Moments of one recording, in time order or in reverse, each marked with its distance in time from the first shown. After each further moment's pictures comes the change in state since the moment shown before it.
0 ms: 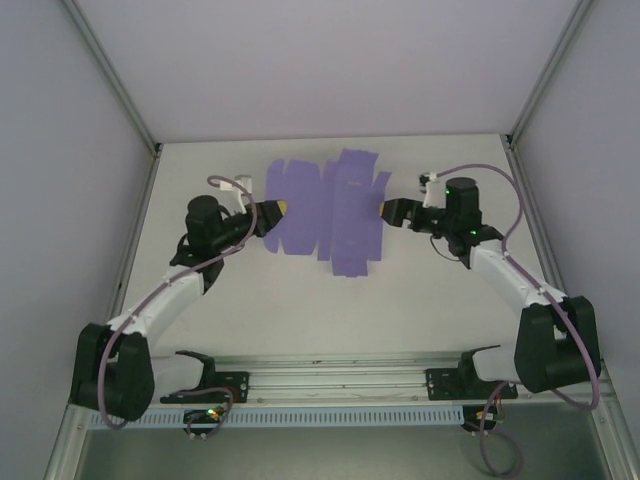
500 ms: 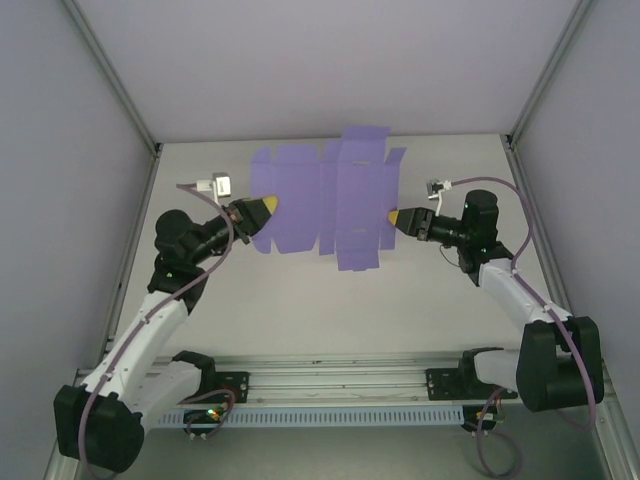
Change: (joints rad) left arm 0.000 -0.256 -0.002 0.028 0.050 -0.103; right arm -0.066 -0.090 -0.148 0.285 -0.333 0.183
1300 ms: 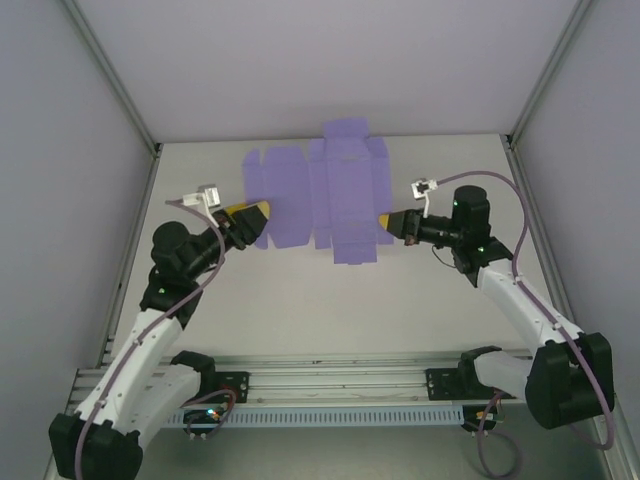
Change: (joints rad) left arm 0.005 -0.140 -0.047 -0.277 -0.294 0.093; right arm 0.156 -0.072 0.124 -0.293 0.154 -0.224
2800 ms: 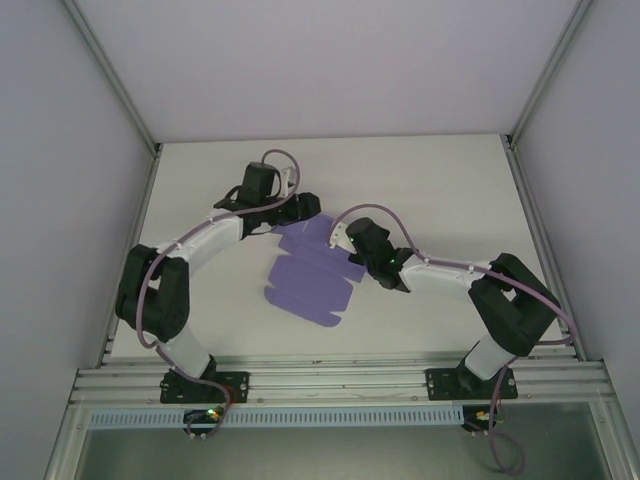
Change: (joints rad) left arm -0.146 0.903 0.538 -0.331 0.074 0.112; right arm 0.523 0.457 0.056 0.120 1.287 -1.105
